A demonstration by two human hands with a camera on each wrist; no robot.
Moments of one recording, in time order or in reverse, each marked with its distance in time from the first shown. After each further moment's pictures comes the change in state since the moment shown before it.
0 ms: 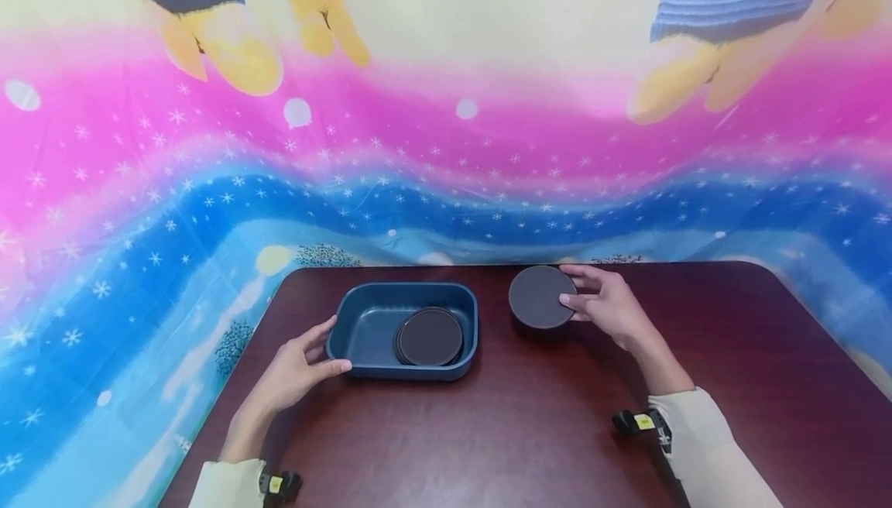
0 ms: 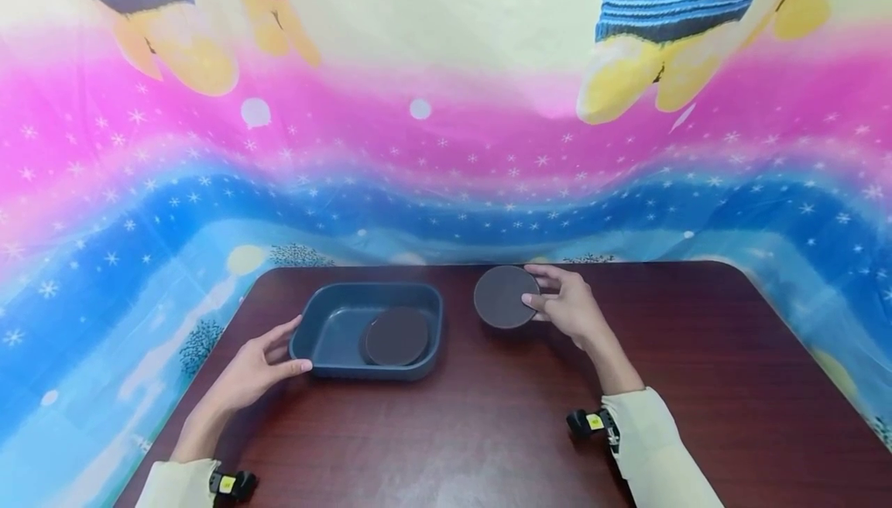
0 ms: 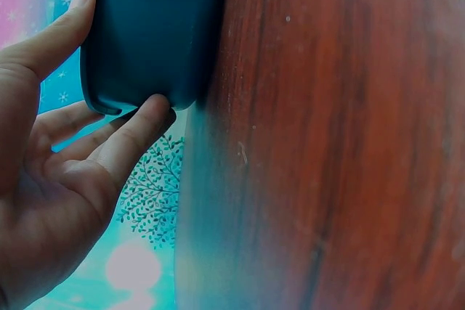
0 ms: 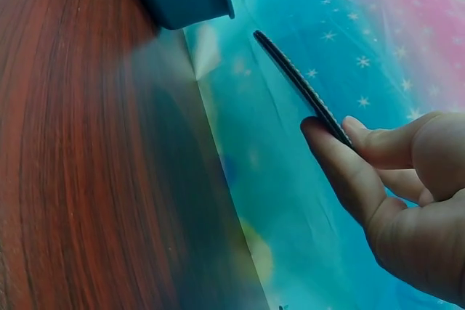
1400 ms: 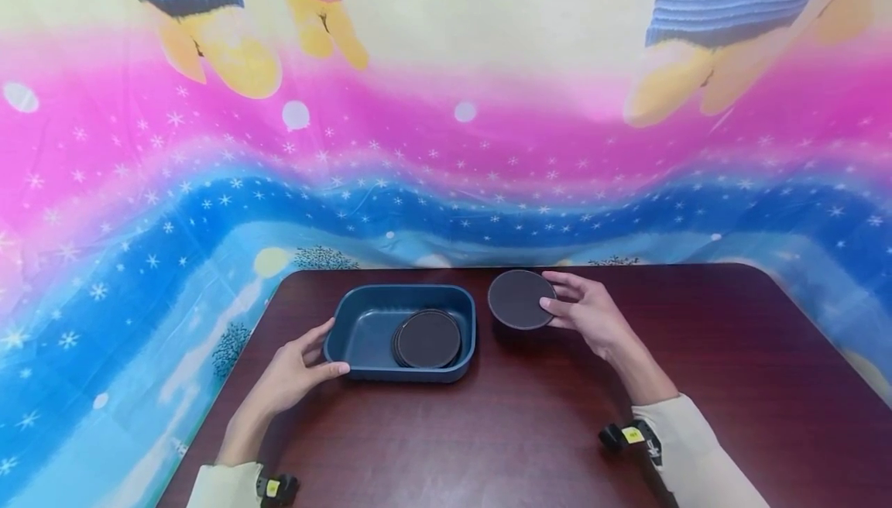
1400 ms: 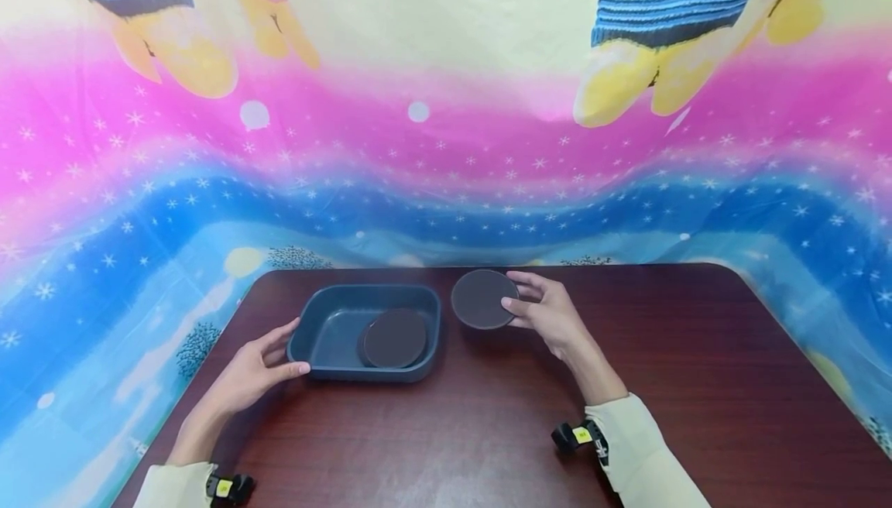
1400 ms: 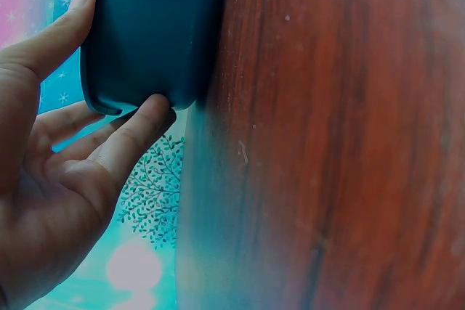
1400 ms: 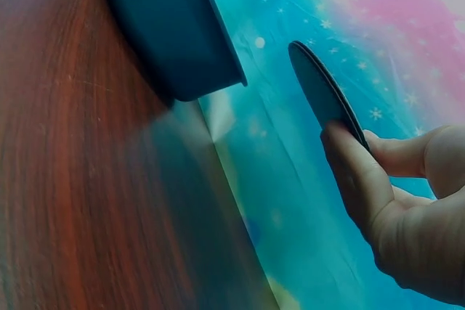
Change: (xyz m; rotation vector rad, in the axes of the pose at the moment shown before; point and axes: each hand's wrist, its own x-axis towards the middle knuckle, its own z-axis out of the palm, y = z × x) left_hand 0.000 0.001 0.001 0.020 0.010 -0.003; right_hand -0.006 -0.009 0.028 0.256 -0.028 0.051
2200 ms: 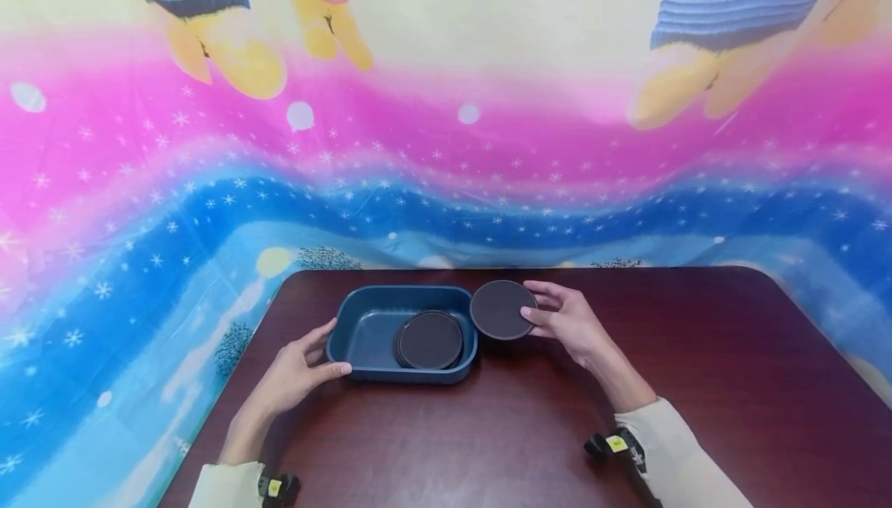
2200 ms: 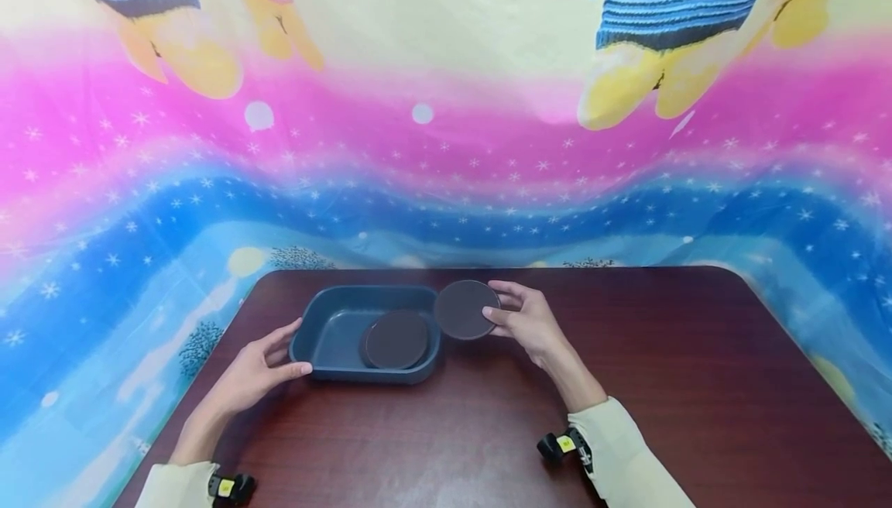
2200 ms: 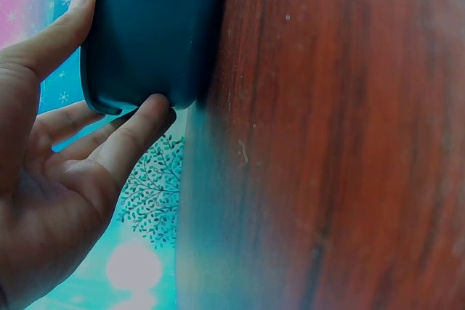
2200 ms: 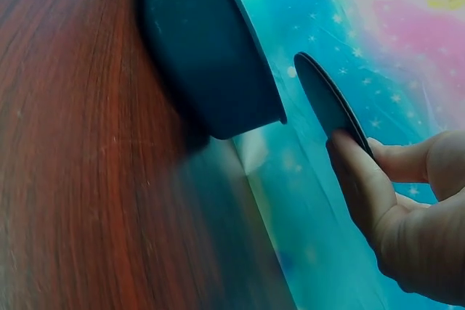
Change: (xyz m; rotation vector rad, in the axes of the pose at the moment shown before) left_hand 0.000 -0.002 0.000 -0.018 -0.008 -0.002; right_hand 0.005 0.007 0.032 0.046 -0.020 0.018
